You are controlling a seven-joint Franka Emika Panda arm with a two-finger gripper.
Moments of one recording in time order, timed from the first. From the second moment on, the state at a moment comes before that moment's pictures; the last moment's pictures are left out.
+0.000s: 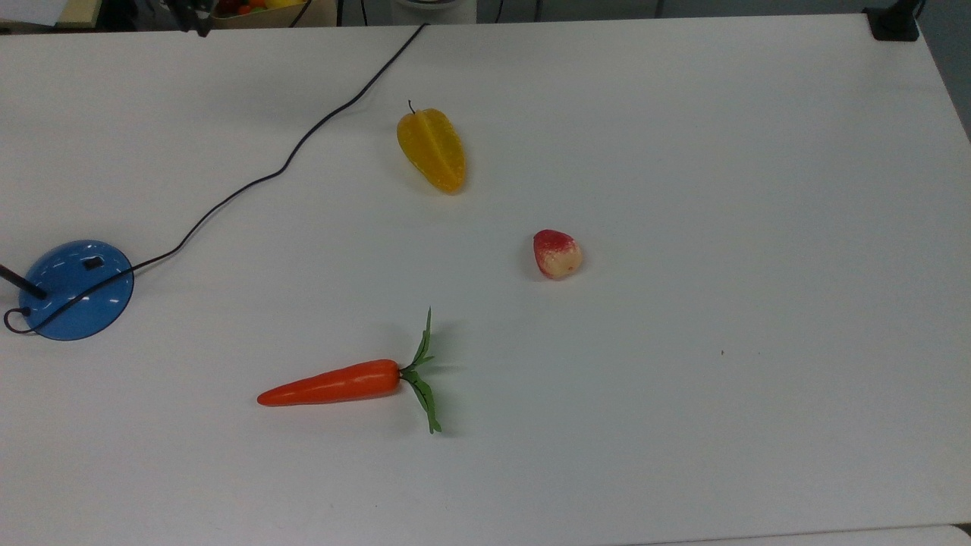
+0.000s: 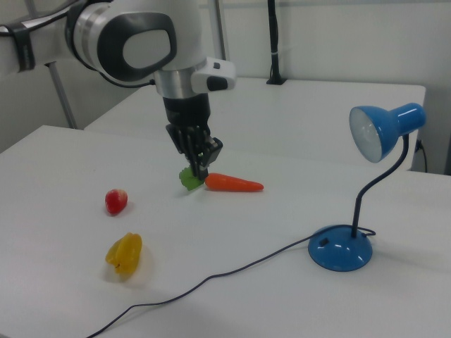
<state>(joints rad) -0.17 0.06 -0.14 -1.60 0.03 1.69 -0.04</state>
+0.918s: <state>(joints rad) -0.28 0.26 -0.15 -1.61 0.04 2.19 0.24</state>
